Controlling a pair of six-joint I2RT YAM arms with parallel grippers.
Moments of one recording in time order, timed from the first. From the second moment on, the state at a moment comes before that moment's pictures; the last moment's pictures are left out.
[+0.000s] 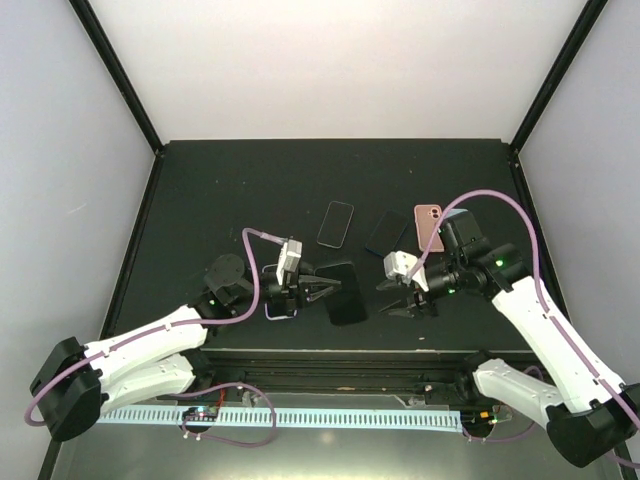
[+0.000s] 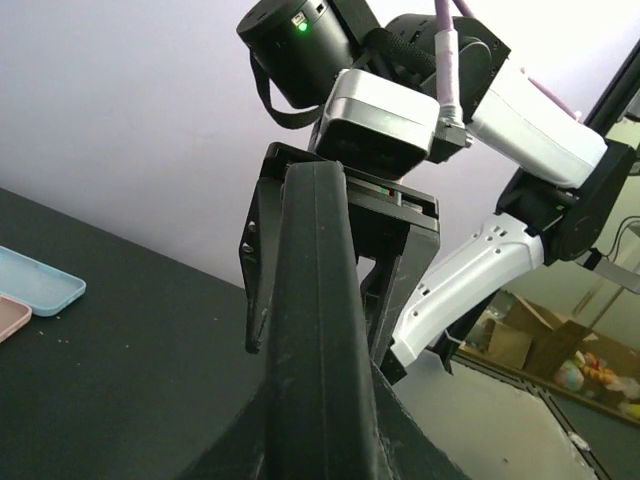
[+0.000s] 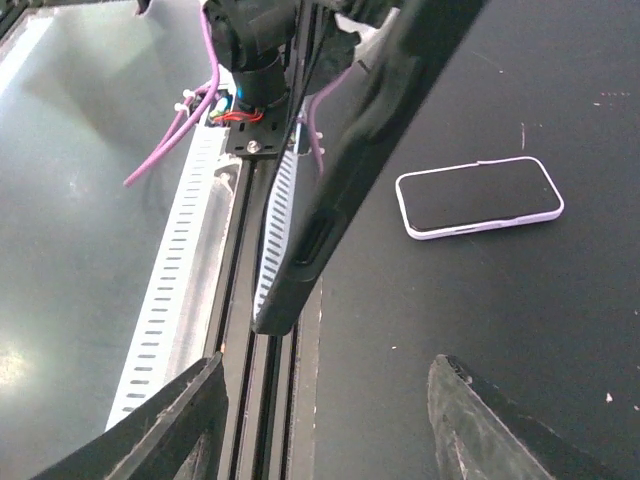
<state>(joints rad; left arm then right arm) -0.82 0.96 0.46 0.65 0.68 -0.53 0.45 0.99 1.02 -1.12 -0.93 -0.86</state>
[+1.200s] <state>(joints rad) -0.82 1.02 0.46 0.76 0.75 -0.64 0.75 0.98 0.98 -1.00 -0.71 -0.79</state>
